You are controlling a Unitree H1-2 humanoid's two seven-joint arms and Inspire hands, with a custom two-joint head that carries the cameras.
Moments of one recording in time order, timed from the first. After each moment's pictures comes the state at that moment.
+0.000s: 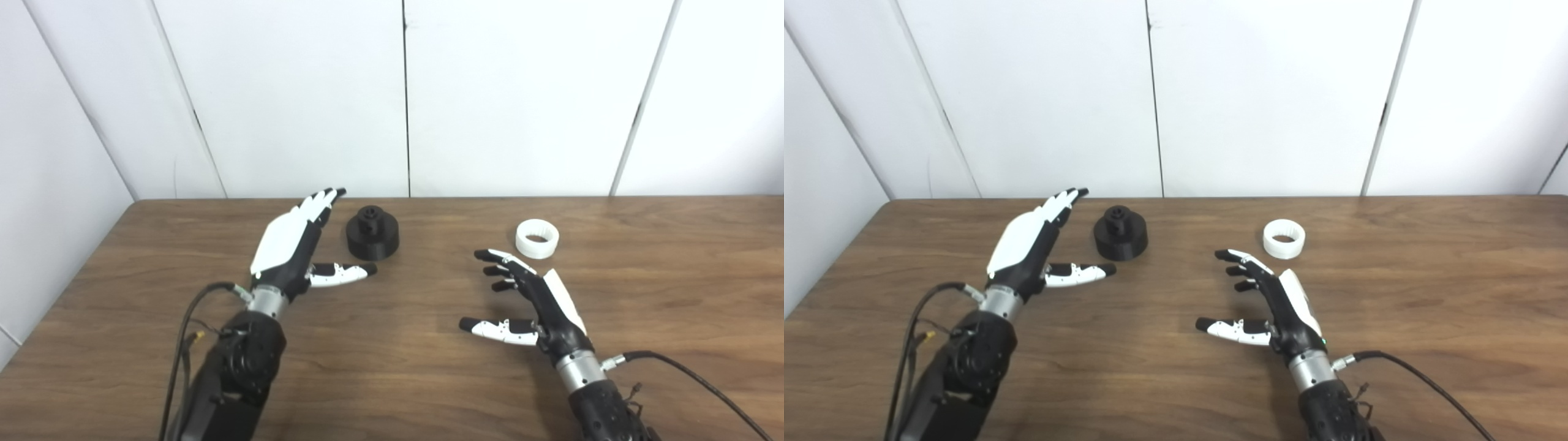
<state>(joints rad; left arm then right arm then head) -0.36 0.29 -0.12 0.04 0.68 0.11 -0.05 -0.23 -0.10 0.20 0.12 -0.37 -0.10 -0.04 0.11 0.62</state>
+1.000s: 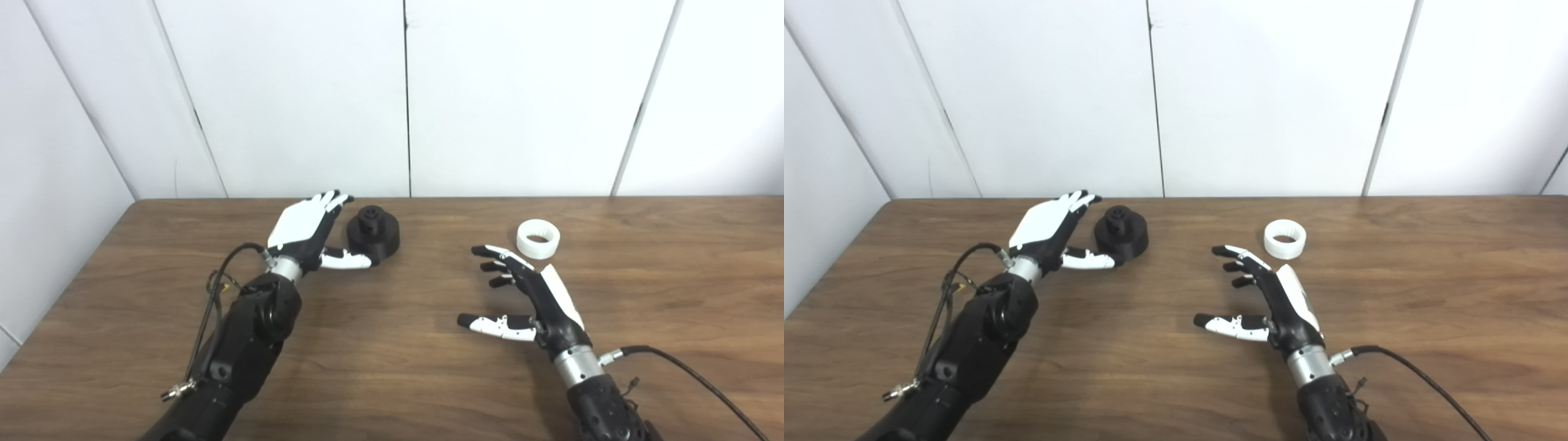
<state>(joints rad) -0.58 0.31 -0.28 0.54 0.75 0.10 0.05 -0.25 -0.10 0.20 0.14 -0.38 -0.13 -0.05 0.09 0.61</state>
